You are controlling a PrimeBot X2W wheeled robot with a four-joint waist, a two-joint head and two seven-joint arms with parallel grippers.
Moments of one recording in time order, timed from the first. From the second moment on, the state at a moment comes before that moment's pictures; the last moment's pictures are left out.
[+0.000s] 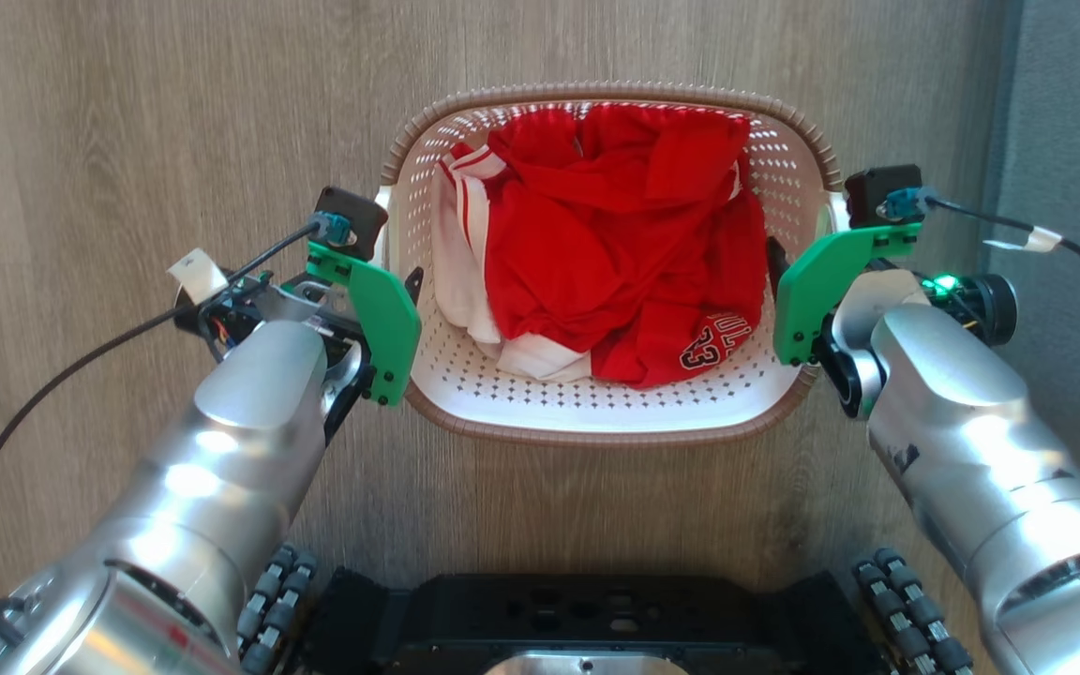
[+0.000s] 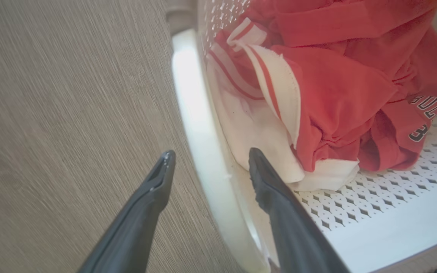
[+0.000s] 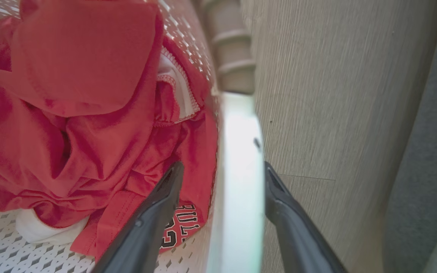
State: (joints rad) left arm -0.93 0.03 -0.90 1.24 -0.60 -0.12 -0.05; right arm -0.91 -0.07 0.49 1.20 0.52 0.12 -0.04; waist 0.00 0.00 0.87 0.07
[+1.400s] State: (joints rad) left arm -0.98 0.03 -1.09 1.21 -0.84 -0.10 0.03; right arm -0.98 -0.07 0.53 1.28 0.56 0.12 -0.05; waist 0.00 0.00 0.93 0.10
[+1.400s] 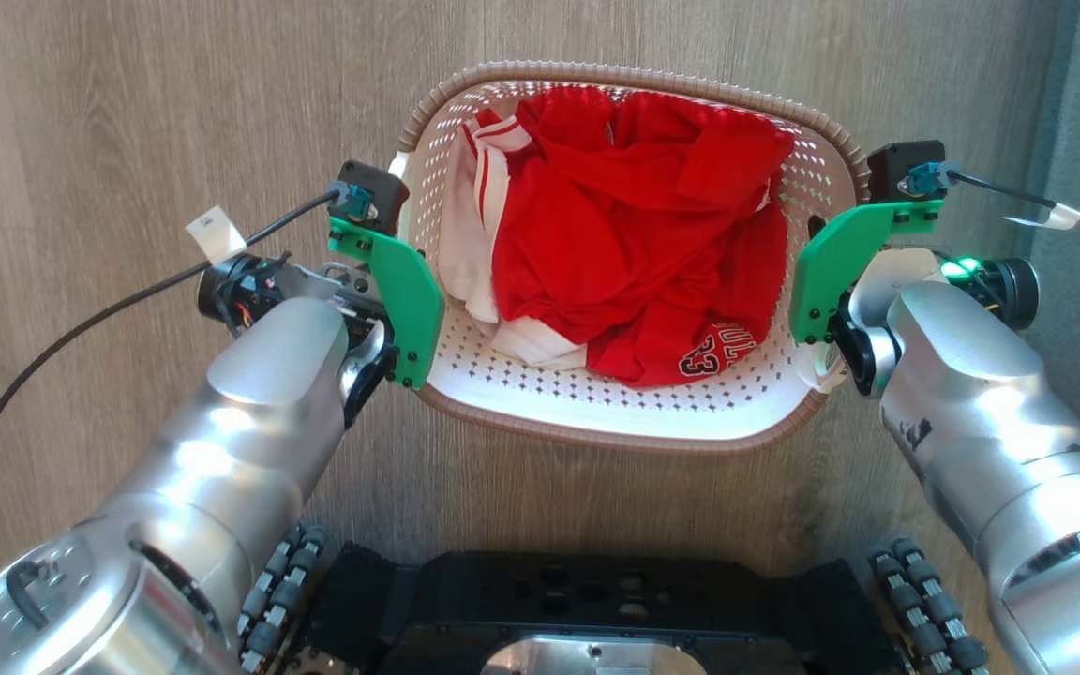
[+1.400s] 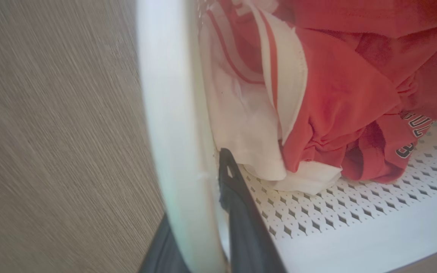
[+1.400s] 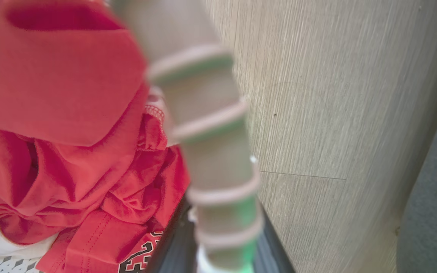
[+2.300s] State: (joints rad) left arm -0.94 0.05 -1.26 1.07 -0.99 -0.11 0.28; right arm -1.00 -0.10 0.69 1.28 0.52 0.12 0.14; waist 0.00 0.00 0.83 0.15
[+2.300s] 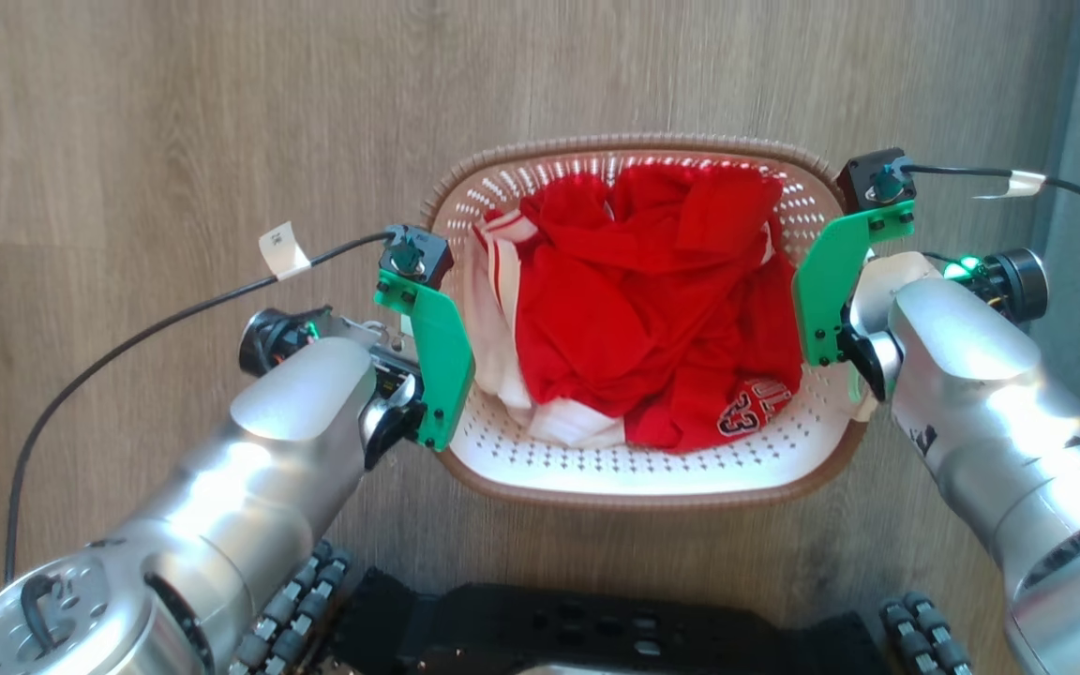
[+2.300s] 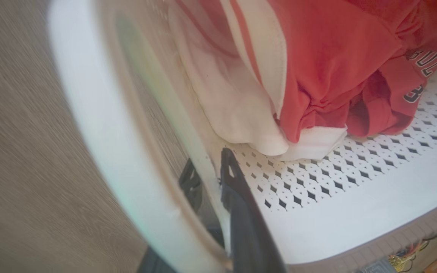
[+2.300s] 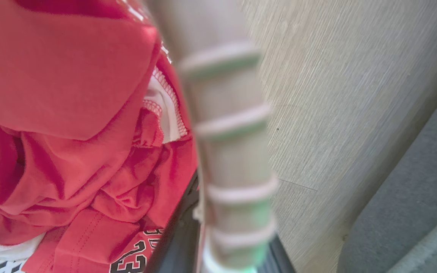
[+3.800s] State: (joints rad) left arm -0.61 0.28 -1.28 0.74 -0.97 -0.11 0.65; right arm -0.64 -0.16 1.05 0.98 0.94 0.11 0.58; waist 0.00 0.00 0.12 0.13
